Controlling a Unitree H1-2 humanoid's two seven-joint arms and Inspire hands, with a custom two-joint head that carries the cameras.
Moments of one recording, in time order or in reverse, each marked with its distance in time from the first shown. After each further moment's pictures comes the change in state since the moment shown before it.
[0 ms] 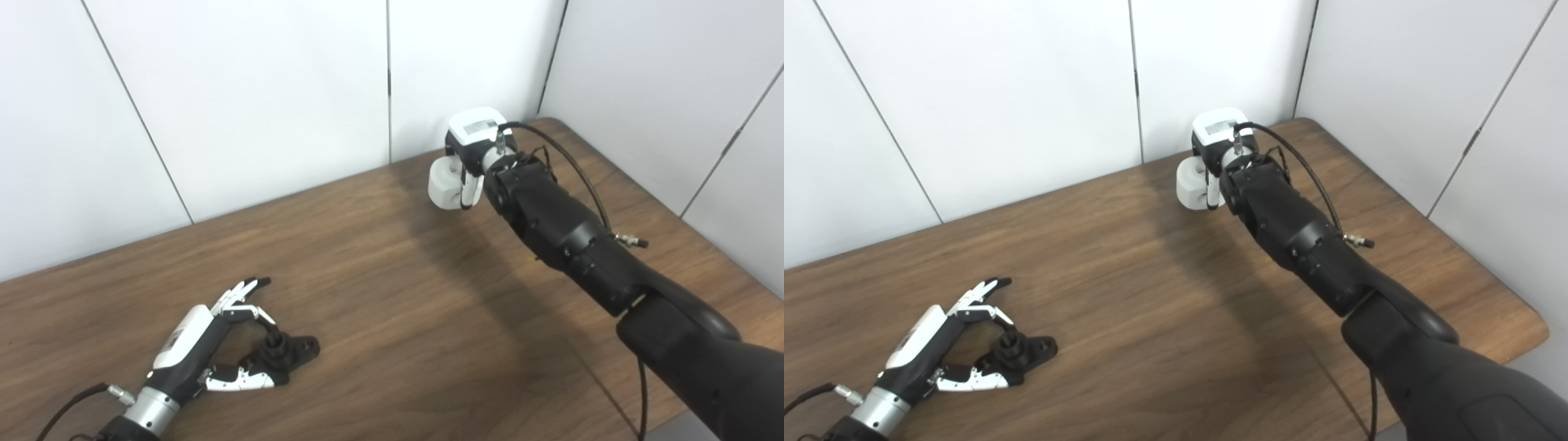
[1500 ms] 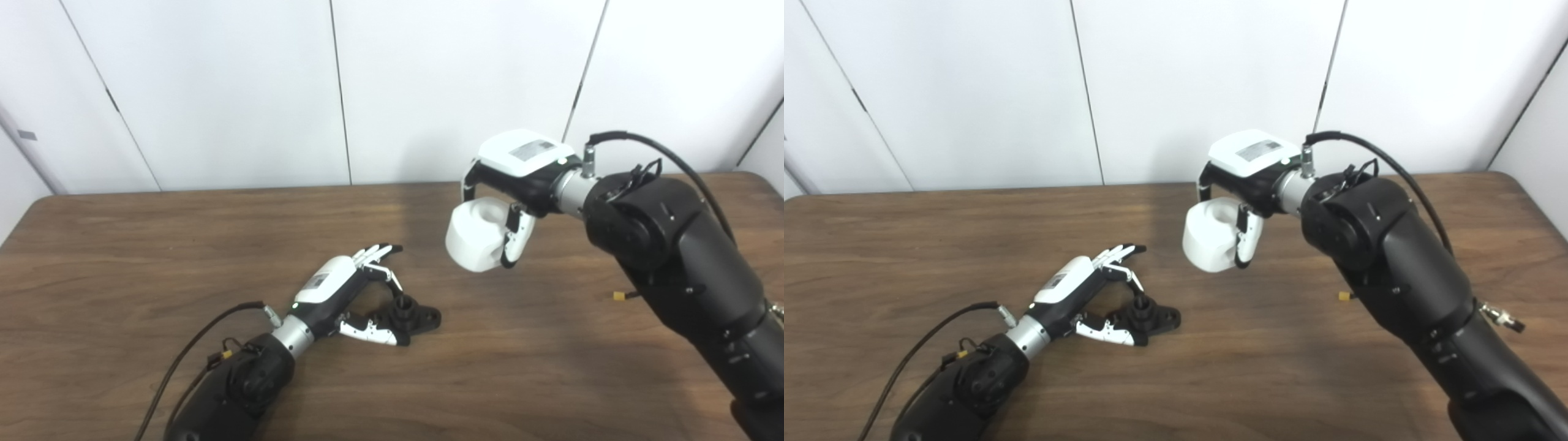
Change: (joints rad) left arm -0.004 -0.094 -0.007 -0.031 0.126 0.143 0.061; right arm -0.032 0.079 0.050 -0.624 0.178 -0.187 0.508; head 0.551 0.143
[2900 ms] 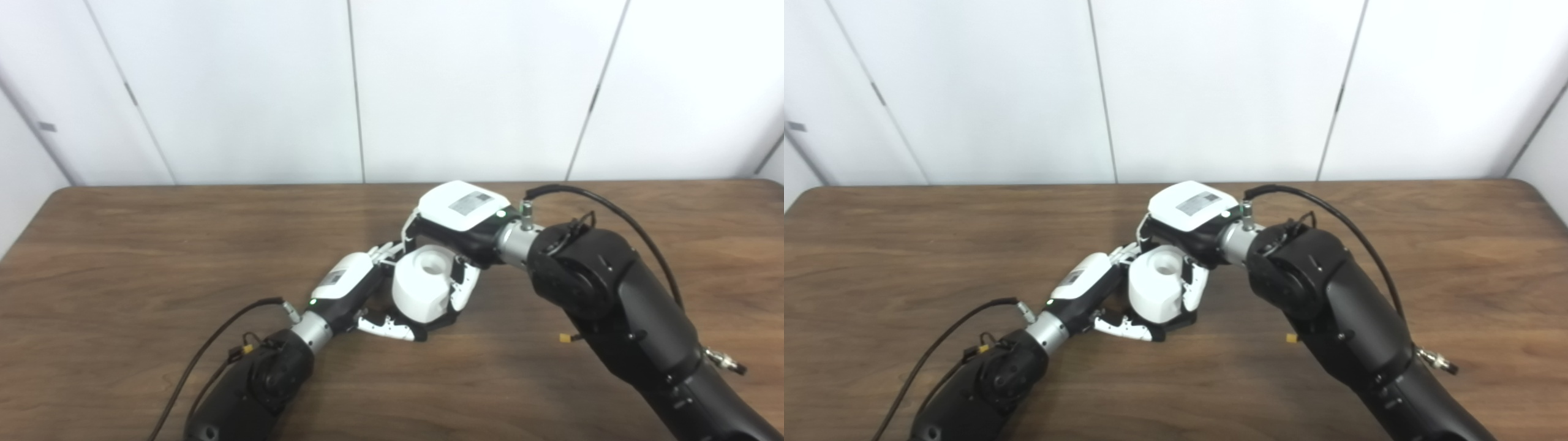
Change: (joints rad) left arm -0.003 -0.014 -0.037 -0.031 0.008 0.084 0.023; right arm 0.068 0.174 0.066 0.016 -0.037 -0.063 -0.020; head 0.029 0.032
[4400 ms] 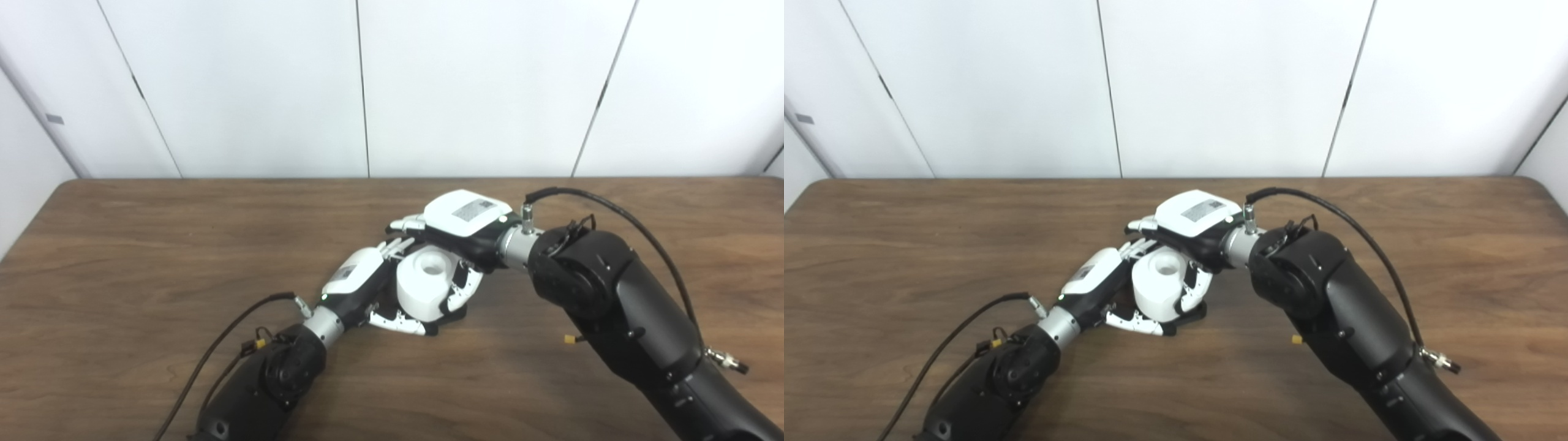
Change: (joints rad) left arm 0.014 -0.007 -0.019 -0.044 -0.017 0.075 0.000; right arm 0.011 0.000 0.021 0.045 0.020 -0.010 0.003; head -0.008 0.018
